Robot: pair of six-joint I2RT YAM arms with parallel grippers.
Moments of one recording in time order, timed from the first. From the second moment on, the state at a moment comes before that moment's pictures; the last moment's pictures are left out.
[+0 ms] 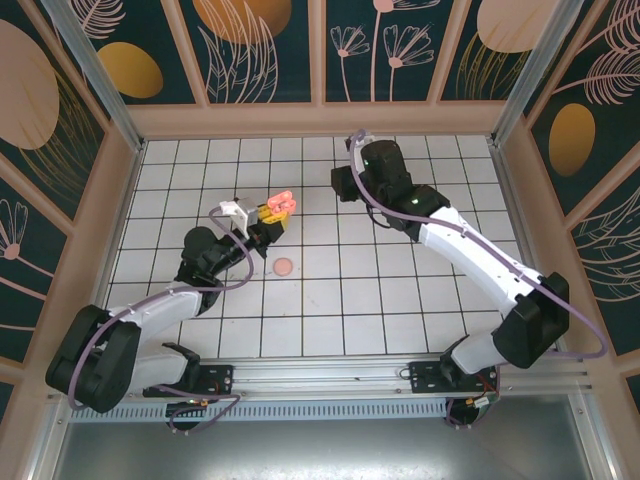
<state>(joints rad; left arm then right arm) -0.43 1.25 0.42 0.95 0.49 -0.20 0.67 1.44 1.34 -0.36 0.04 0.31</state>
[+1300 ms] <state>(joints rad) -0.52 1.33 0.51 1.02 0.50 -0.08 0.85 1.29 1.12 -0.02 0.01 0.11</state>
